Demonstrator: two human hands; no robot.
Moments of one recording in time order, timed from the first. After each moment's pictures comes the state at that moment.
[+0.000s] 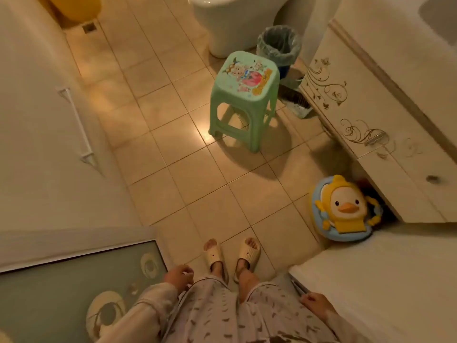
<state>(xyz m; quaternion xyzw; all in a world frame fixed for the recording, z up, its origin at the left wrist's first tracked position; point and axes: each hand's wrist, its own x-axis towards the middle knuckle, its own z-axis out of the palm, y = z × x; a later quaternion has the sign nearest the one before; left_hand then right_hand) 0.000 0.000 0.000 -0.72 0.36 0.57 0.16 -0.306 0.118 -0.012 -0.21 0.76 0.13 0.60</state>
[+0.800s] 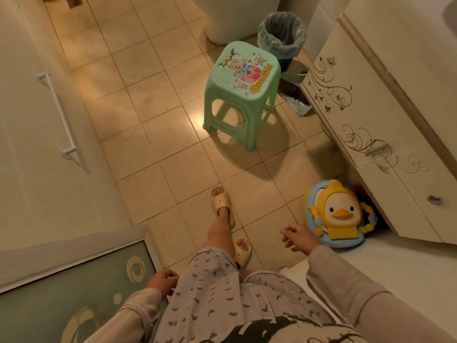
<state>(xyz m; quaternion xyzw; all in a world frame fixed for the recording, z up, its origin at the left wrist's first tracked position) -0.008 -0.040 -0.025 -0.74 0.32 0.56 0.19 -0.346 -0.067 -0.007 -0.24 0.77 -0.03 0.60</state>
